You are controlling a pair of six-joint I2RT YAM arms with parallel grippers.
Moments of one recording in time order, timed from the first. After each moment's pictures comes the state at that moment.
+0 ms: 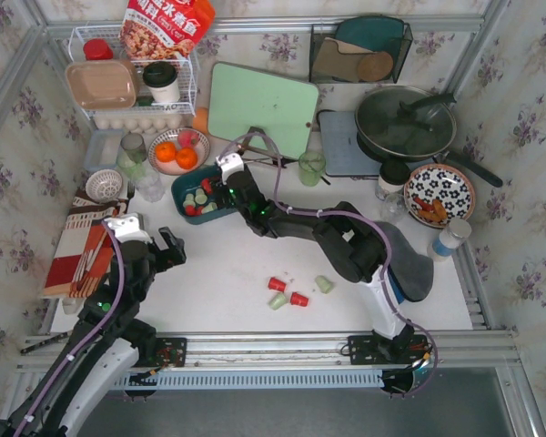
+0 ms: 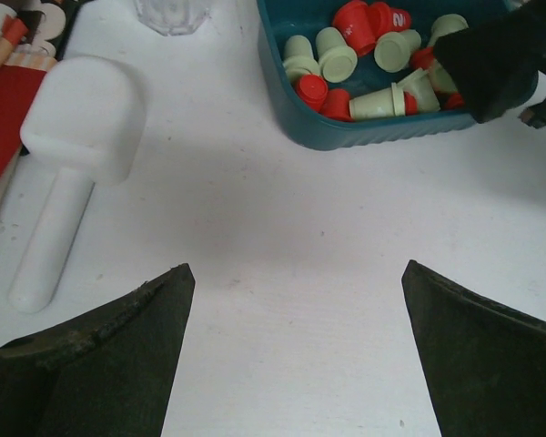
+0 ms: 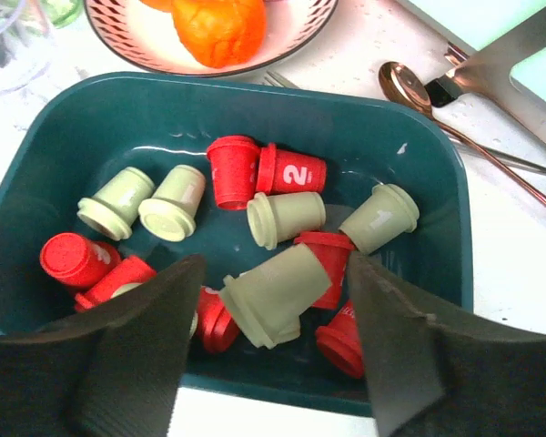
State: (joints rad) left arm -0.43 0.46 0.44 -0.41 -0.35 -0.44; right arm 0.85 2.16 1.43 0.43 0.29 0.11
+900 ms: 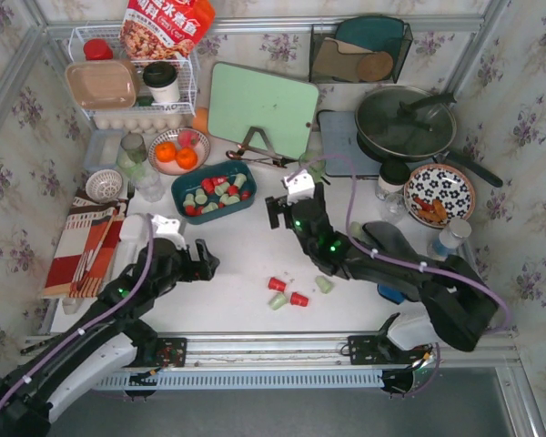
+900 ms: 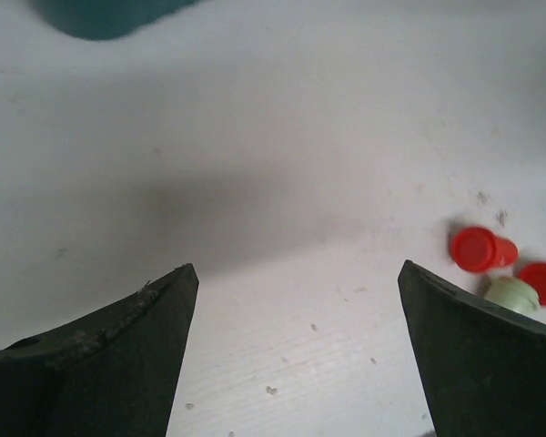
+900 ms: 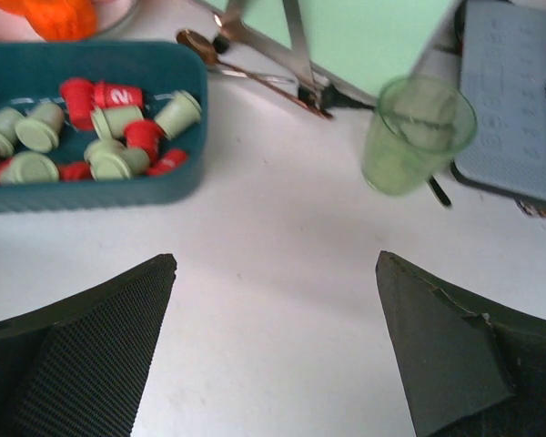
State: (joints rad) left arm -0.60 0.63 0.41 -0.33 -0.09 -0.48; right arm 0.84 1.43 0.79 0.40 0.54 0.09
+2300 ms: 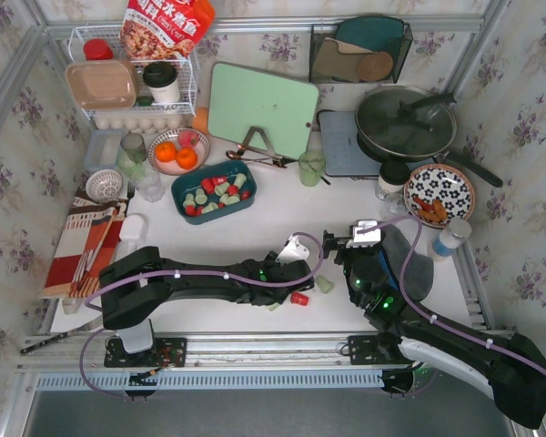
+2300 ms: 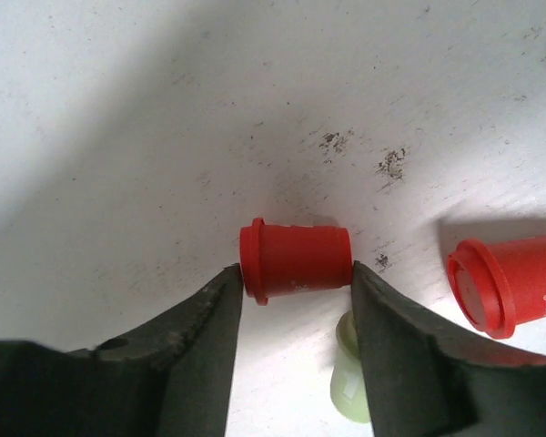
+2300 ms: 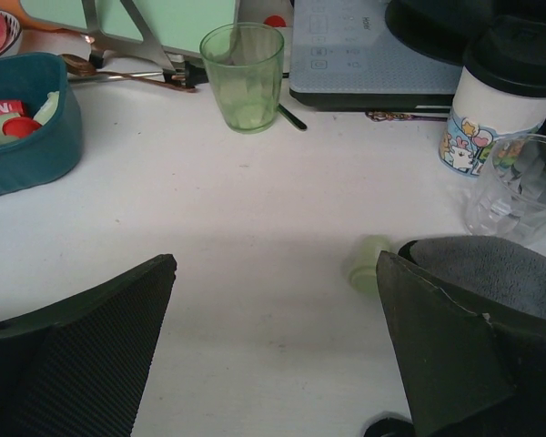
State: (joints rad) left arm -1.29 1.76 1.06 -0.43 -0.50 -0.49; right arm 0.83 0.73 0.16 0.49 0.76 0.12
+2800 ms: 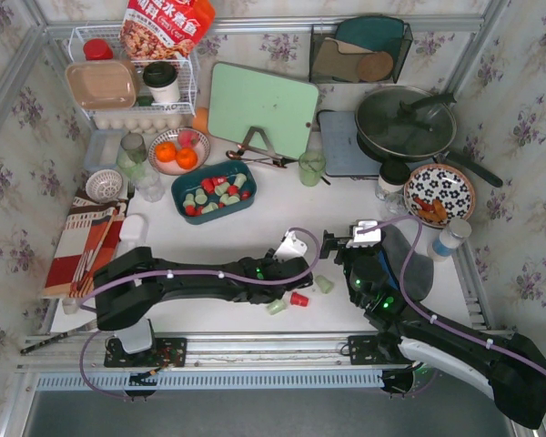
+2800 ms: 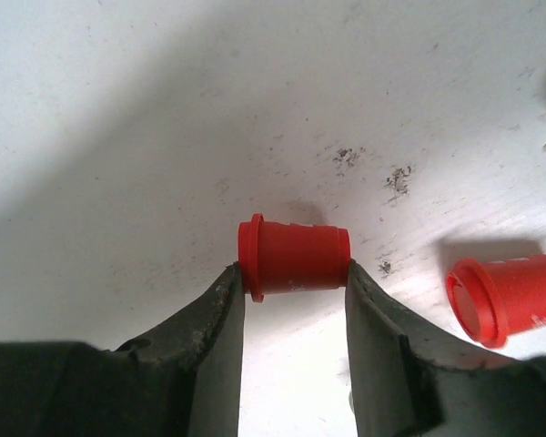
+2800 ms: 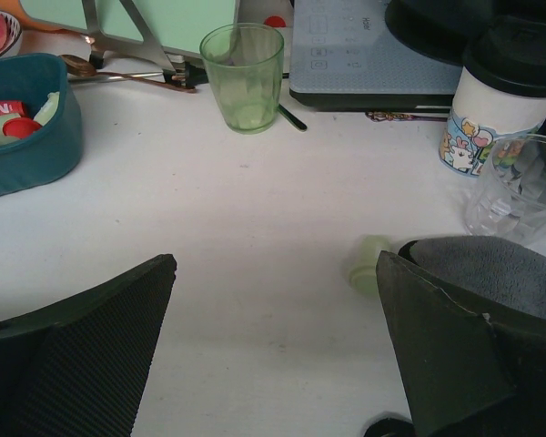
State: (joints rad) left arm -1.28 1.75 1.07 -0.44 -0.52 -0.53; right arm 0.83 0.73 0.16 0.49 0.76 0.12
